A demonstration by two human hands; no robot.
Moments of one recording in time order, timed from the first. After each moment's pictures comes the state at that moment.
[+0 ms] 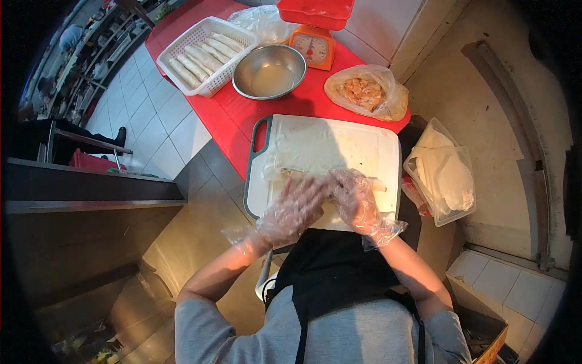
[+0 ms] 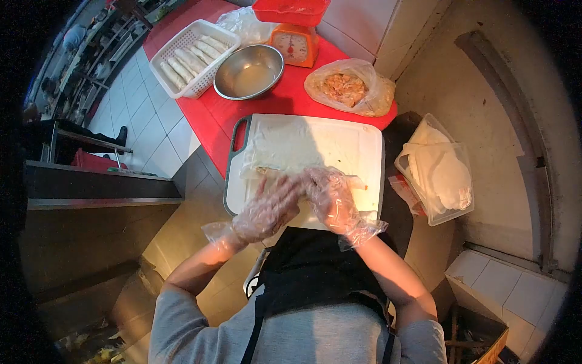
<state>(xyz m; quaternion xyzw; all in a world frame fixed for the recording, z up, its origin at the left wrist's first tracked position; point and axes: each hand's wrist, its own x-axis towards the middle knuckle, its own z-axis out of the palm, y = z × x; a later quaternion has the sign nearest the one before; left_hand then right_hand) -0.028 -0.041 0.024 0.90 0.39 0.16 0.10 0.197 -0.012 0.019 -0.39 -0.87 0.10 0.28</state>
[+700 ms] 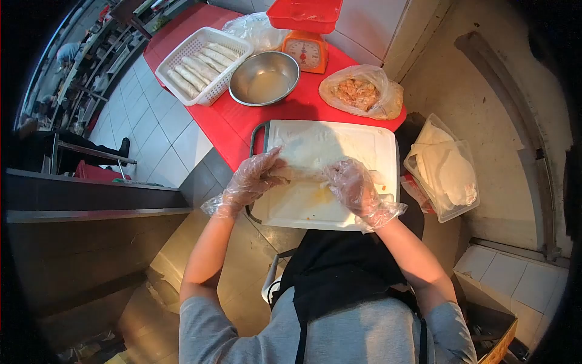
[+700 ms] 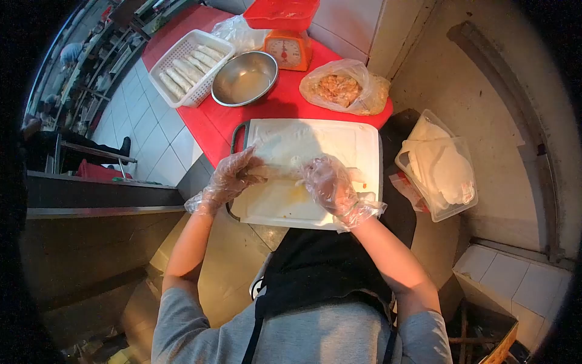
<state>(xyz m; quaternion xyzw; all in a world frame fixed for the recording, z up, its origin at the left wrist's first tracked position) -0.111 0.037 -0.005 0.66 0.39 0.34 0.54 0.195 0.016 0.011 -0.41 -0.87 0.10 0.26</state>
